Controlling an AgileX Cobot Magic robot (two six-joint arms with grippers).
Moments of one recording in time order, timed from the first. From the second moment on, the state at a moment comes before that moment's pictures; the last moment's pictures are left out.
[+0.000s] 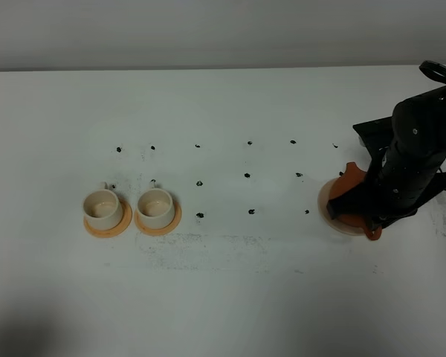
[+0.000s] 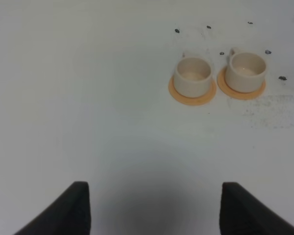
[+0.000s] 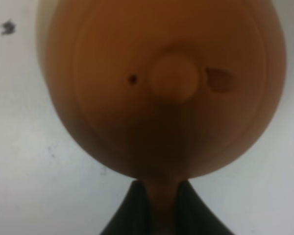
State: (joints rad) left arm 0.00 -0.01 -0.51 -0.06 1.06 0.09; right arm 0.26 1.82 -1.08 -0.03 0.82 0.01
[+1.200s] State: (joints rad) left arm 0.00 -0.01 -0.51 -0.06 1.06 0.09; right arm 0.41 1.62 -0.98 -0.10 0.62 -0.05
